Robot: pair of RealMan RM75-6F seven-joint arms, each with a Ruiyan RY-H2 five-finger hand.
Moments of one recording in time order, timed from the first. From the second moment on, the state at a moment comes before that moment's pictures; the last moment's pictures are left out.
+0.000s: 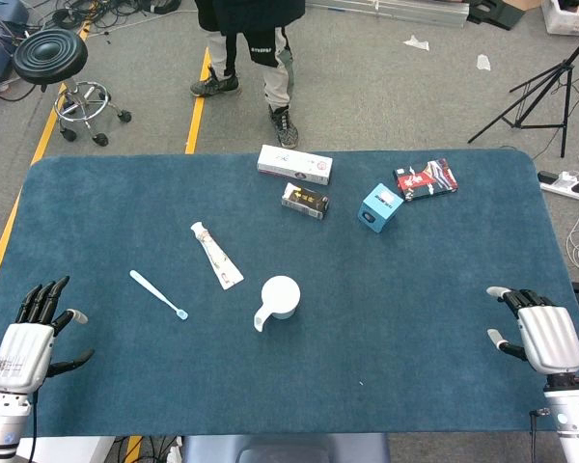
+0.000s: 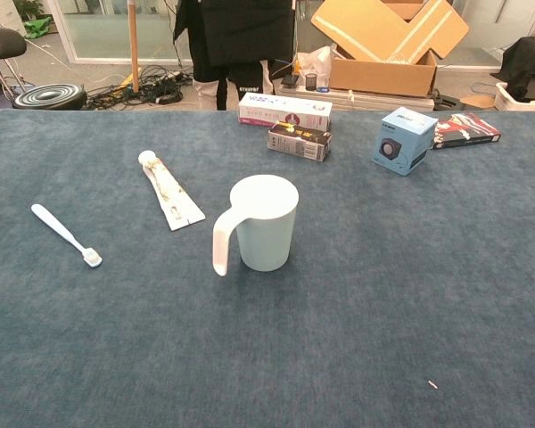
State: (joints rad) left arm -0.13 -1.21 -0.03 -1.57 1.57 1.52 0.08; right arm 0.11 -1.15 0.06 -1.56 -1.48 1.43 -0.09
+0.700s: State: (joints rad) left arm -0.16 -1.19 0.00 -1.58 1.63 1.47 0.01; right arm 0.08 -1.13 0.06 -1.57 -1.50 1.49 -0.04
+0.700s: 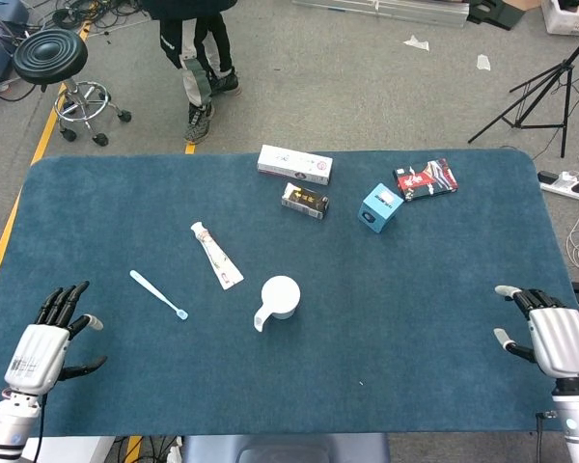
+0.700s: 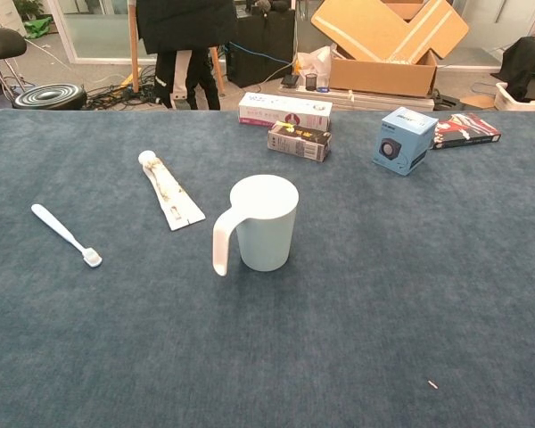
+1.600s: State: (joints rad) left arm -0.49 -1.10 -0.05 -1.64 1.57 1.00 0.07; right arm 0.06 -1.10 0.07 -1.58 -1.52 1.53 0.05
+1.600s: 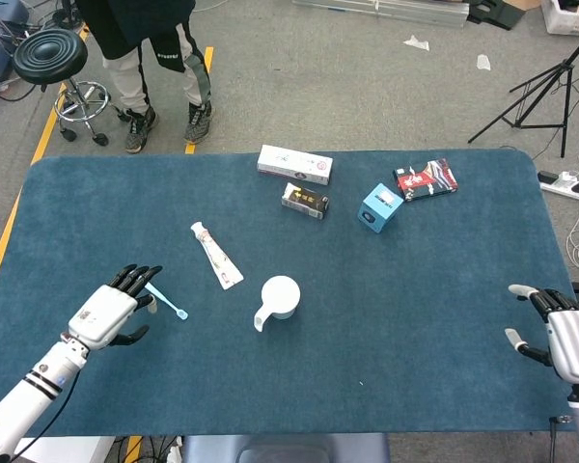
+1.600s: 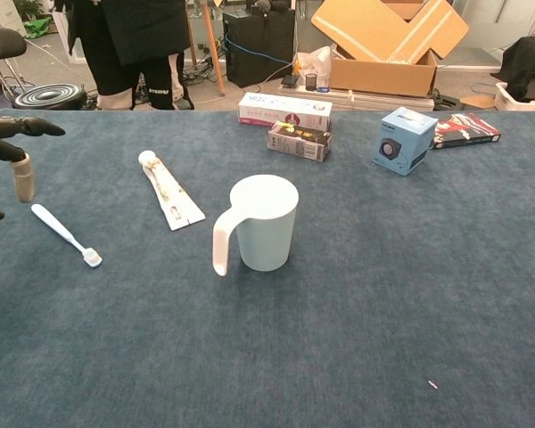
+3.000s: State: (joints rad) left arm -0.70 -1.23 0.02 -1.52 0.95 0.79 0.67; right arm 0.06 -1.09 0.06 -1.58 -1.54 1.52 0.06
